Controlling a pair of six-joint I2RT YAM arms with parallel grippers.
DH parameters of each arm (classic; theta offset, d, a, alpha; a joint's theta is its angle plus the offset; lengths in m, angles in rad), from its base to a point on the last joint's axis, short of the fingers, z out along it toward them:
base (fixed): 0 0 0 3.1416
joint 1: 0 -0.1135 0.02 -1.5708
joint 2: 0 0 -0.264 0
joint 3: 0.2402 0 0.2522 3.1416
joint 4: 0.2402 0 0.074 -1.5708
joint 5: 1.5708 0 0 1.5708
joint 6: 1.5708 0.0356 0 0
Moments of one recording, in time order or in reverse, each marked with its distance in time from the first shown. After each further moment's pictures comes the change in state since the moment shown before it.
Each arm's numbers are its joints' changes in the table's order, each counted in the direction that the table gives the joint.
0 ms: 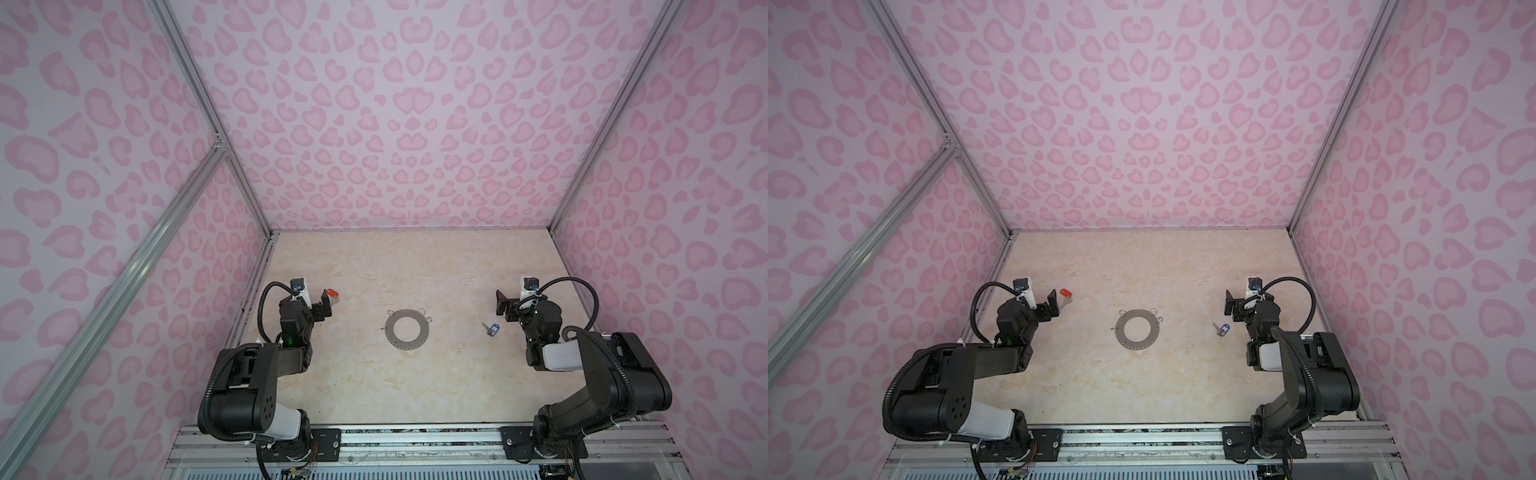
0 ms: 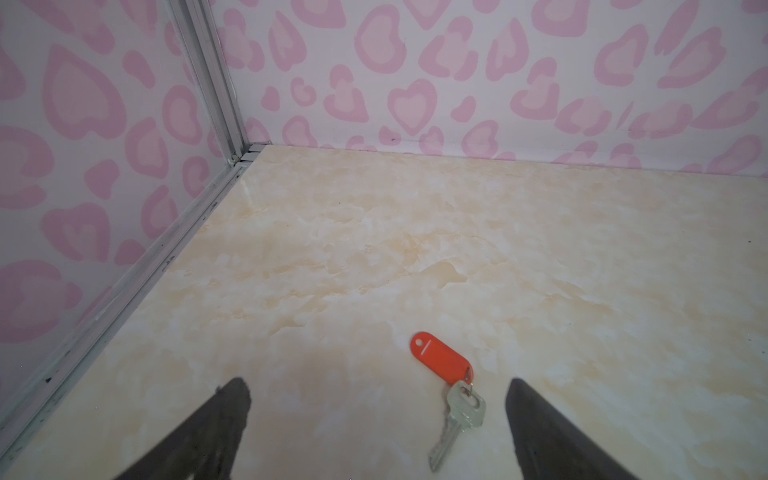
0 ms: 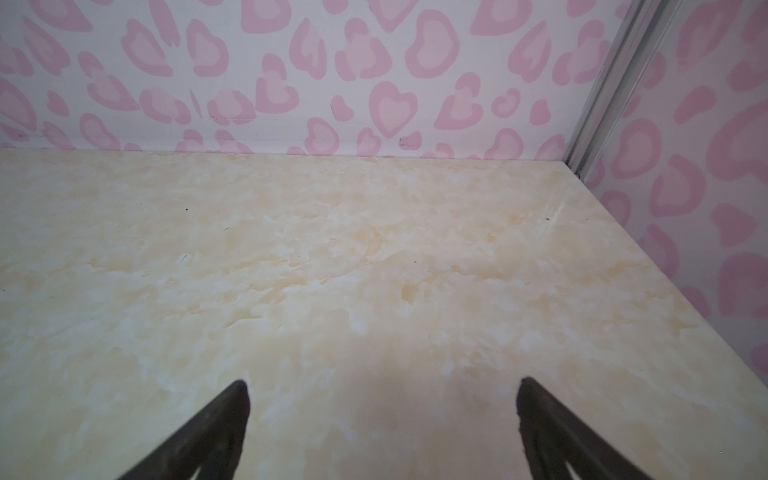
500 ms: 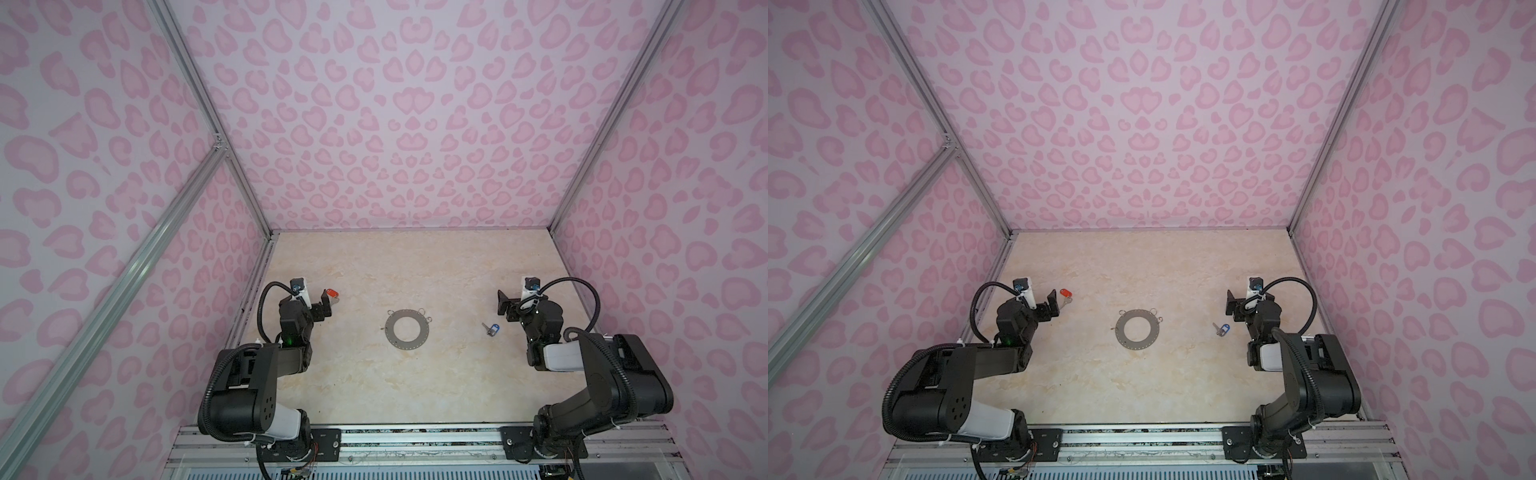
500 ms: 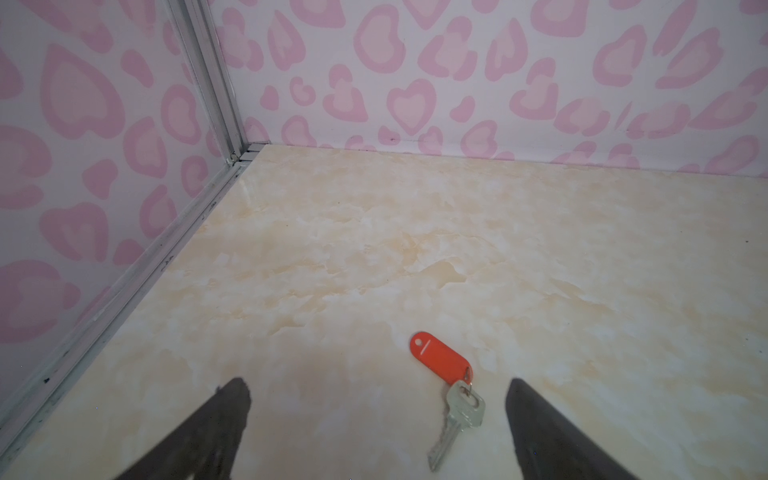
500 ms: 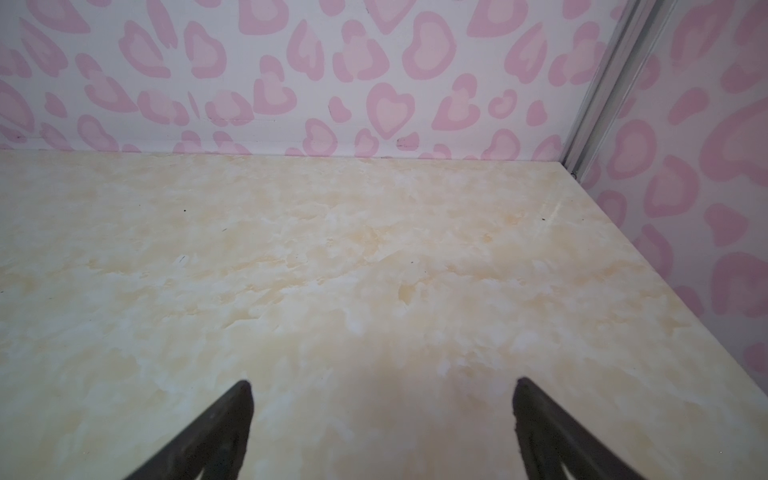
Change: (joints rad) left arm -0.004 0.019 0.019 0.048 0.006 -0.003; right arm 0.006 0.046 0.011 0.049 -0.005 0.000
